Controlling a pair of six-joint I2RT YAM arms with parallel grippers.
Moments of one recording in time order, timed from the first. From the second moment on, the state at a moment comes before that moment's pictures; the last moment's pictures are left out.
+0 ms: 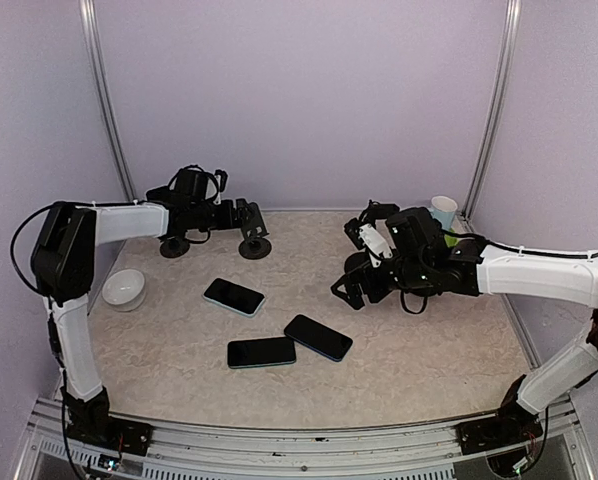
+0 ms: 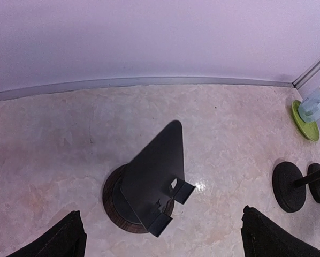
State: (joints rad) left arm -0.36 2.01 1.48 0.00 0.15 -0.29; right arm 0.79 1.45 1.00 -0.20 -0.05 0.11
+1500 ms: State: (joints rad) left arm -0.45 2.15 1.55 -0.15 -0.13 -0.33; right arm 0.79 1.41 0.91 -0.14 -0.07 0.12
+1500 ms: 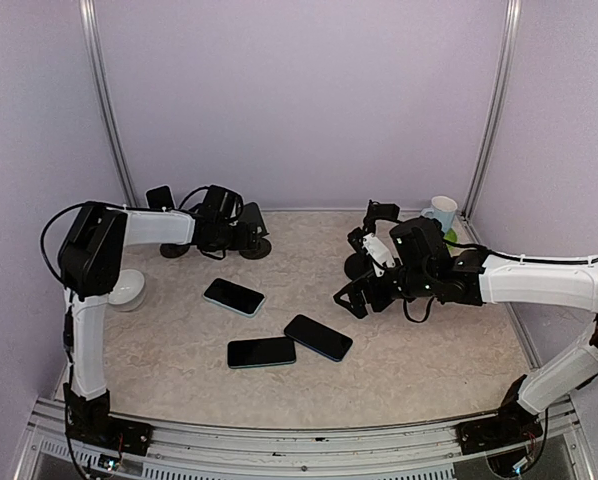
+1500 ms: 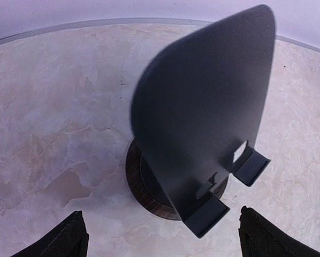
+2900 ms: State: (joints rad) left arm -0.43 2.10 1.59 -0.13 -0.14 -0.29; right arm 0.79 1.44 0.92 -0.14 -0.09 0.13
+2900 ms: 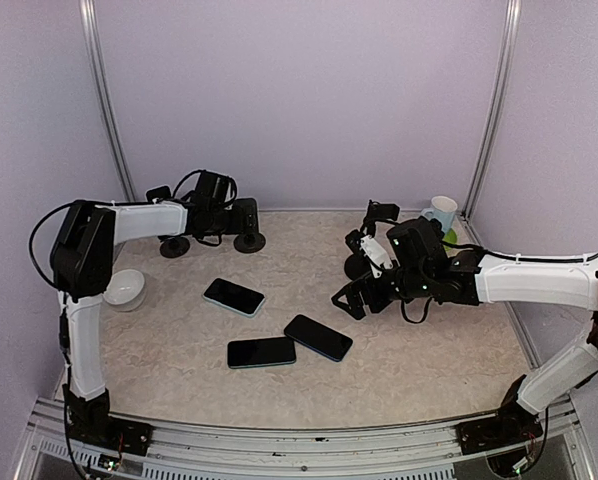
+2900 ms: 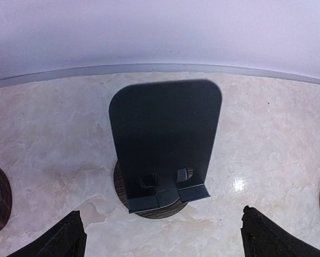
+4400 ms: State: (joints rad) left arm -0.46 2.34 1.84 -0.12 -0.30 -0.31; right arm 0.79 1.45 0.92 -0.13 -0.12 0.14
